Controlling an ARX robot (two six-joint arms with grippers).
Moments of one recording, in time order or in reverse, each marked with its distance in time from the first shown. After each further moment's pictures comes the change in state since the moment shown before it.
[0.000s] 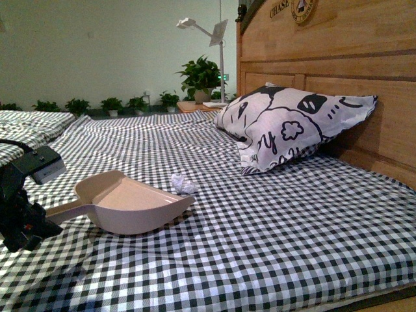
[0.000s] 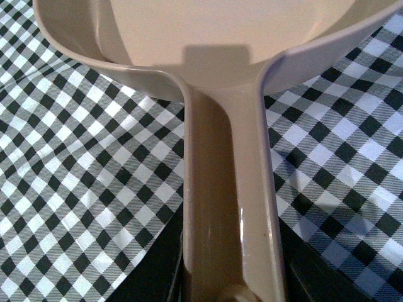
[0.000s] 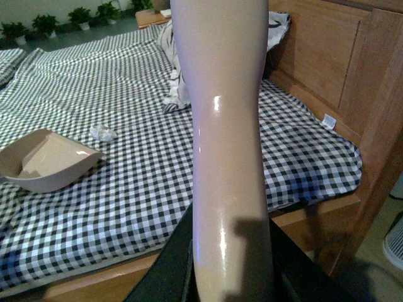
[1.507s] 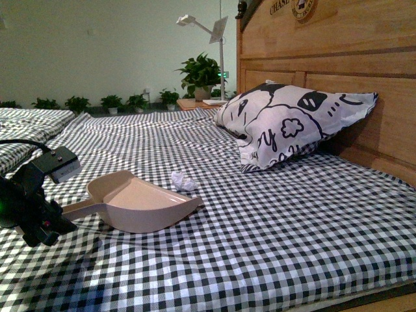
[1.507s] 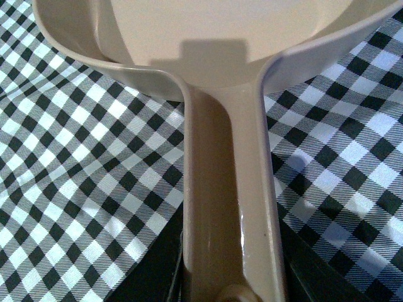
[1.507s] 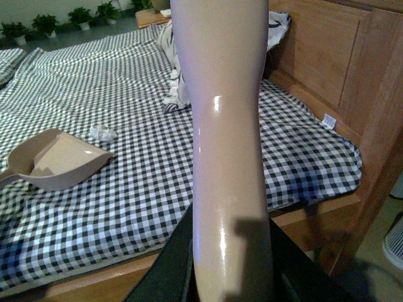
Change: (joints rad) left arm -0.035 0.069 0.080 -0.021 -0.018 0.002; right arm 0.000 0.000 0.000 0.000 0.000 0.000
